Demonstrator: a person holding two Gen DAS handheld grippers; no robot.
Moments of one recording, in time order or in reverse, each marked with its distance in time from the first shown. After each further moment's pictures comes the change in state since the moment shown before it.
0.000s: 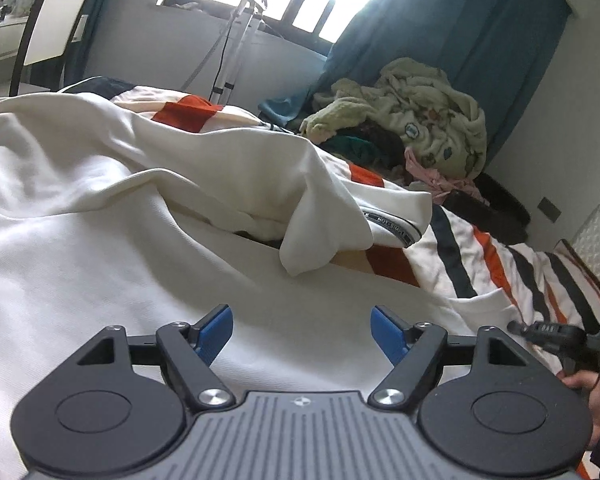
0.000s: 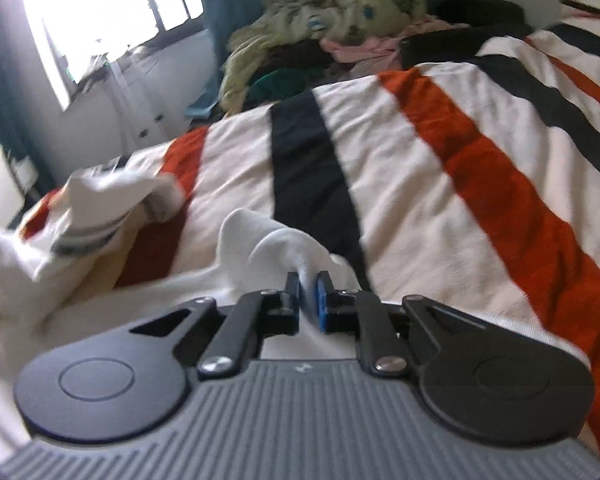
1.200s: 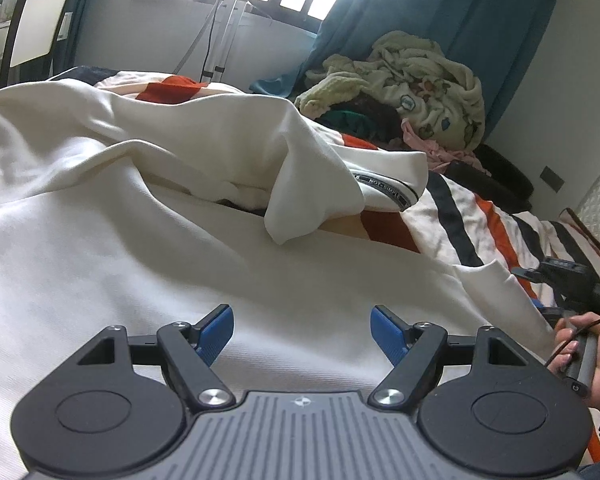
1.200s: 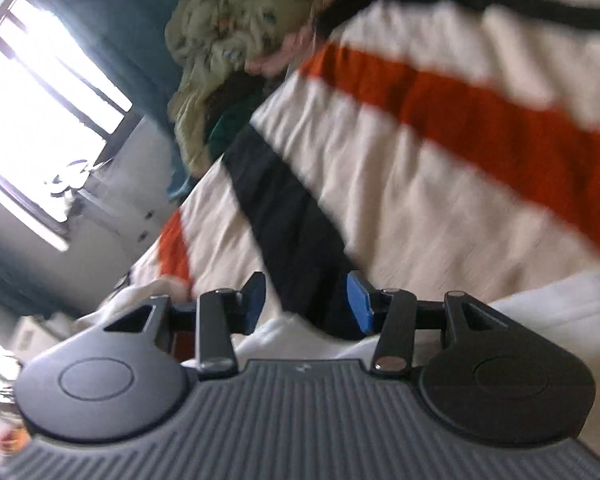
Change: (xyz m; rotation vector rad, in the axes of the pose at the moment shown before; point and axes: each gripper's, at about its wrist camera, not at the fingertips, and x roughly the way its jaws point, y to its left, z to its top) left arm 0.016 -0.015 -0.022 0.059 0.068 0.009; right arm 0.037 -0.057 0.001 0.551 -0.020 0.107
